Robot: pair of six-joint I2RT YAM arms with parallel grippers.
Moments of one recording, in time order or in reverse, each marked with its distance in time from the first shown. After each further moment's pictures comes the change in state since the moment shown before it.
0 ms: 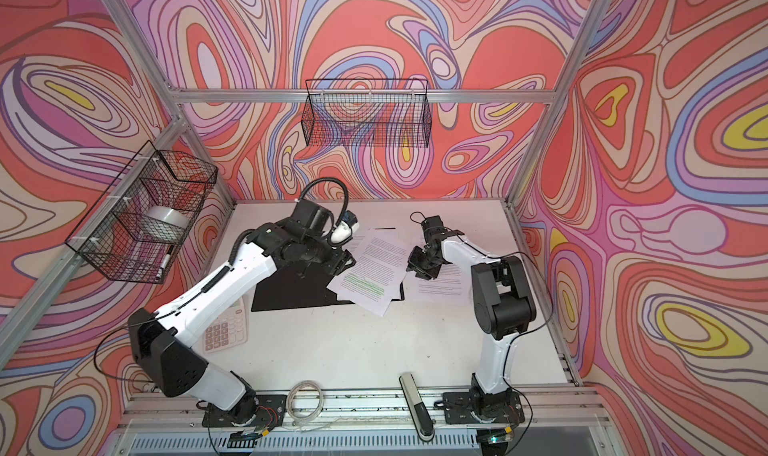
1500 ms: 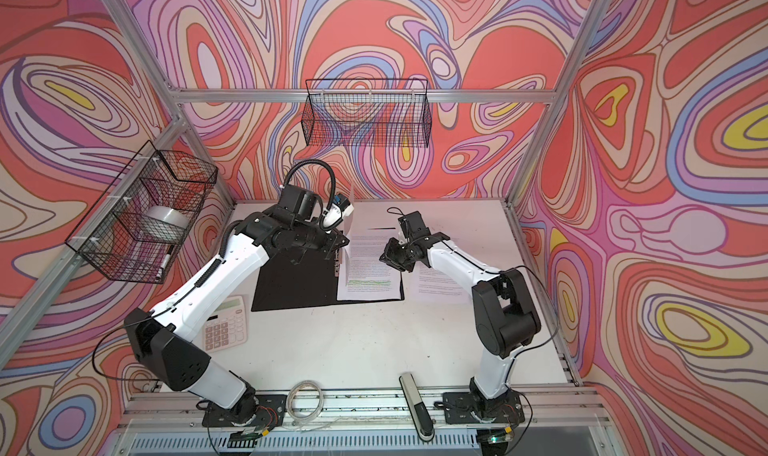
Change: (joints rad) left arm 0.010 0.063 0.087 0.036 0.132 0.013; right arm 0.184 -0.151 -0.018 0.150 0.005 0.113
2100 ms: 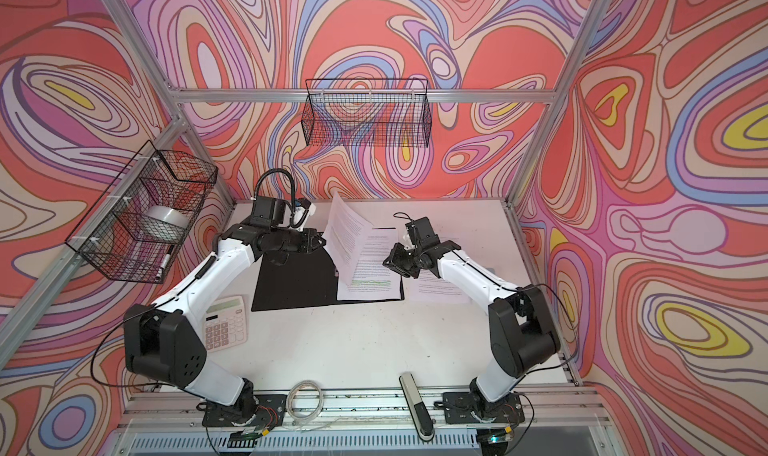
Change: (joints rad) left arm 0.253 -0.051 -0.218 0.212 0.178 -0.278; right arm 0.000 -0.138 -0.139 0.055 -0.070 0.006
